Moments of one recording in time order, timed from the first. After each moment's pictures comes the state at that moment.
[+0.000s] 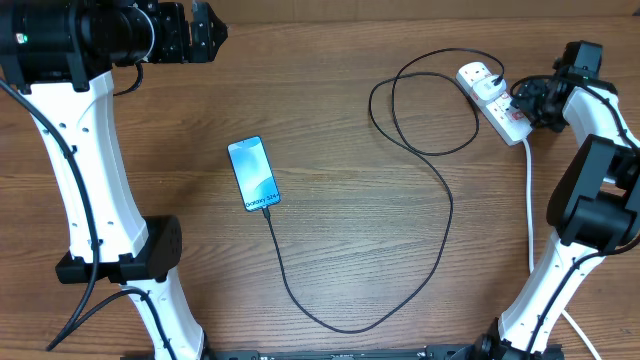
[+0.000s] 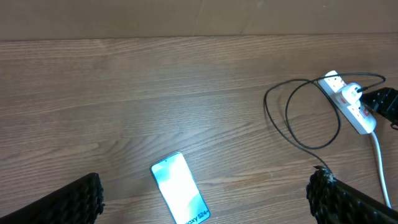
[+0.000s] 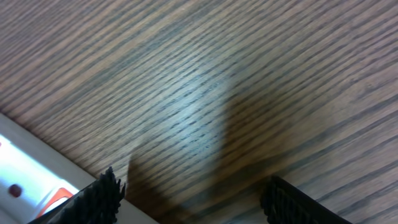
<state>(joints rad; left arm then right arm) 0.02 2.10 2.91 -1.69 0.31 -0.03 -0.34 2.32 1.77 -0.57 -0.02 0.25</state>
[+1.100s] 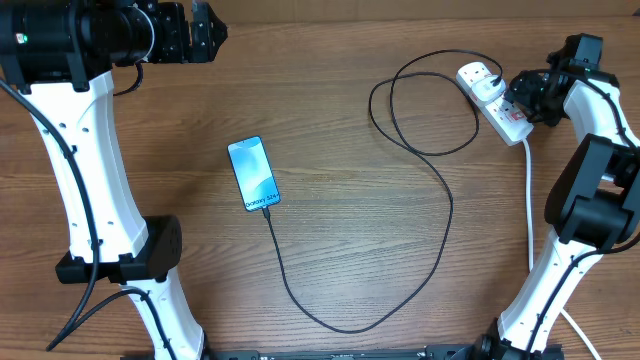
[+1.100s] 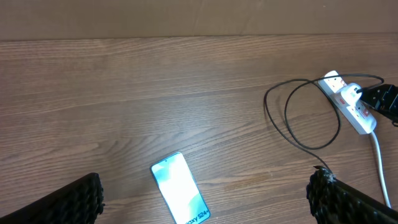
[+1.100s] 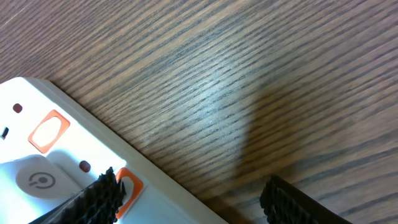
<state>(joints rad) 0.02 2.10 2.91 -1.69 0.31 -0.03 -0.33 2.34 1.85 -0.66 -0.14 0.22</state>
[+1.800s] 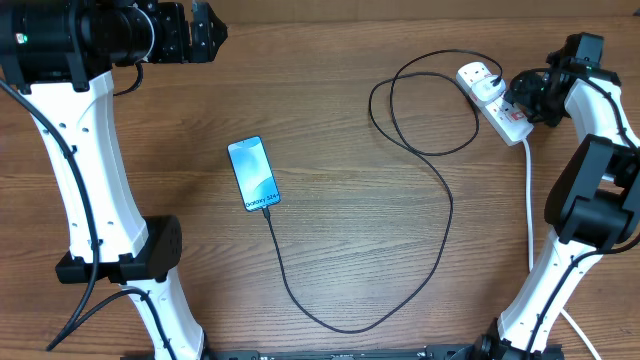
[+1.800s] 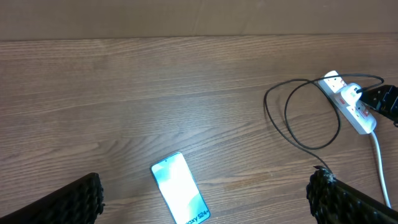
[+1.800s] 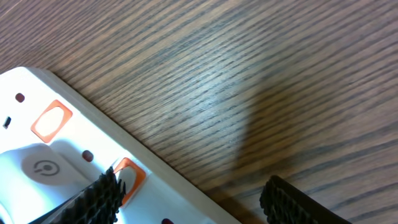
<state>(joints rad) 0.02 2.10 2.91 -1.69 0.31 -0.03 -0.32 2.34 1.87 -0.69 -0.14 0.21</state>
